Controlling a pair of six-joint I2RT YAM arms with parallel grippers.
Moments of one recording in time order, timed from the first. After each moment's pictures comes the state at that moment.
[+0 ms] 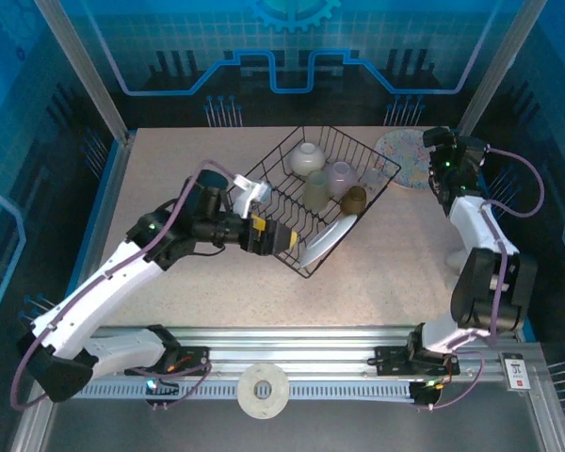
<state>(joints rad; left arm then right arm) -0.67 1.15 1.24 -0.69 0.51 -0.48 -0.20 1.50 1.09 0.01 -0.11 1.11</state>
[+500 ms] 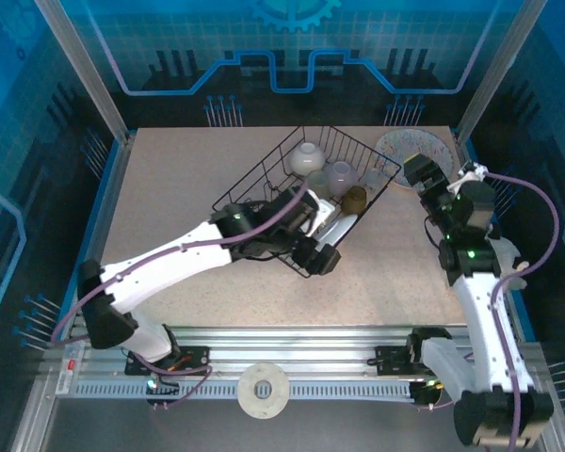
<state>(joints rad) -1.00 1.55 1.53 -0.87 0.00 -0.30 -0.05 0.83 0.83 -0.19 -0.19 0.90</state>
